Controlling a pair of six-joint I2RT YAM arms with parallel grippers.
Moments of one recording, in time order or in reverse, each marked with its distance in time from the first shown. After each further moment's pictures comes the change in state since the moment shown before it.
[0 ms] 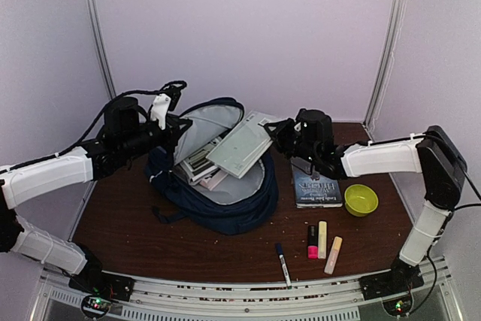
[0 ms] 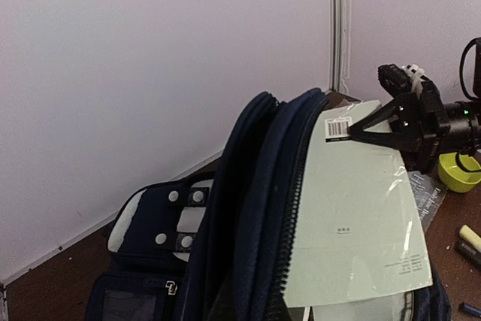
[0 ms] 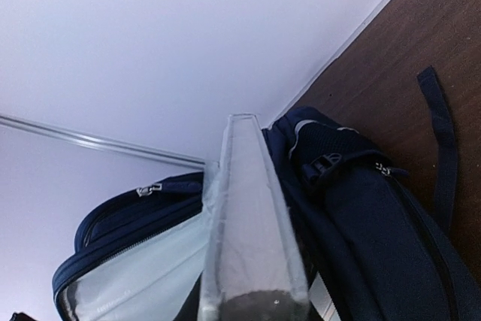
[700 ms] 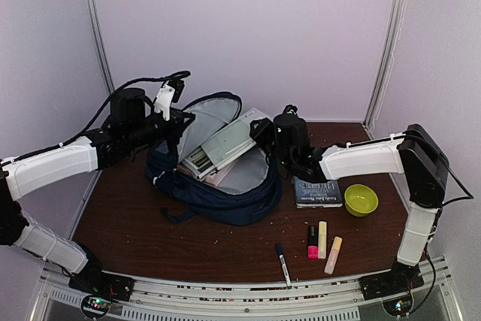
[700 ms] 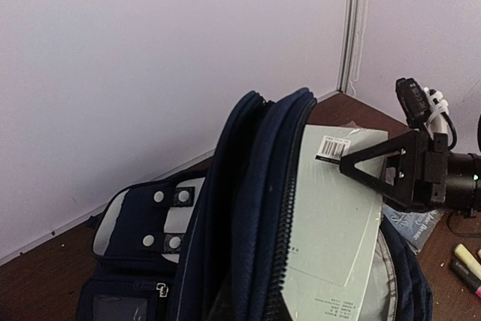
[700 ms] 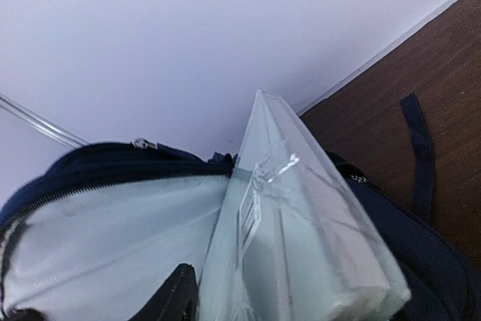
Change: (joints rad) left arm 0.001 0.068 0.110 -0.079 -0.035 -0.077; right arm 0.142 0.140 0.158 -0.014 0.352 -0.197
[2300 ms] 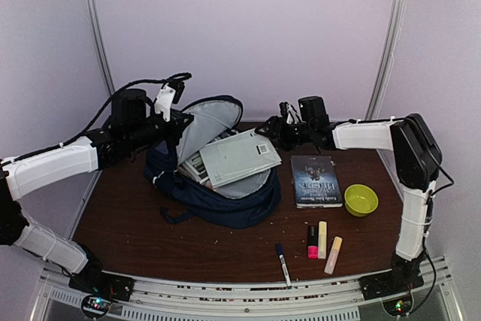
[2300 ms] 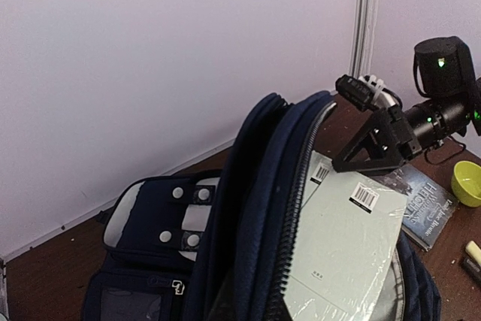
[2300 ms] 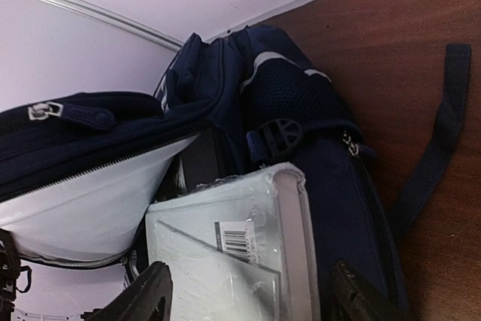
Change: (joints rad) left arm -0.003 0.001 0.000 -0.019 -0.050 0.016; right arm -0.340 0.110 0.180 -0.326 -0.914 -0.282
